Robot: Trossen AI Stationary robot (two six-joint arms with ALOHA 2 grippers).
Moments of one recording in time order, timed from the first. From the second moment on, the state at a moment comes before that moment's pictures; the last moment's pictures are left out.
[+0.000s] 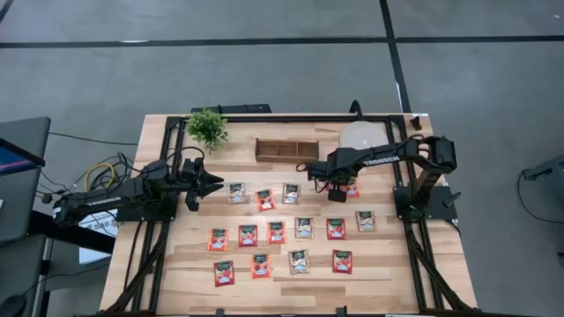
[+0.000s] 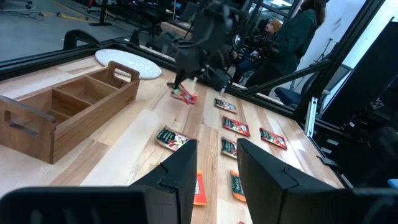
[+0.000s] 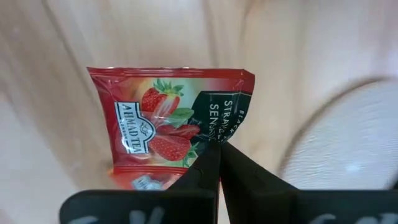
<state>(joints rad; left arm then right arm) 0.28 0.12 0.00 0.05 0.23 -0.36 -0.11 1.74 1.11 -1.02 0.31 0.05</state>
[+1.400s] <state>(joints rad) 0.28 0.13 0.00 0.05 0.23 -0.37 -0.13 1.88 1.22 -0.44 1.05 -0.51</state>
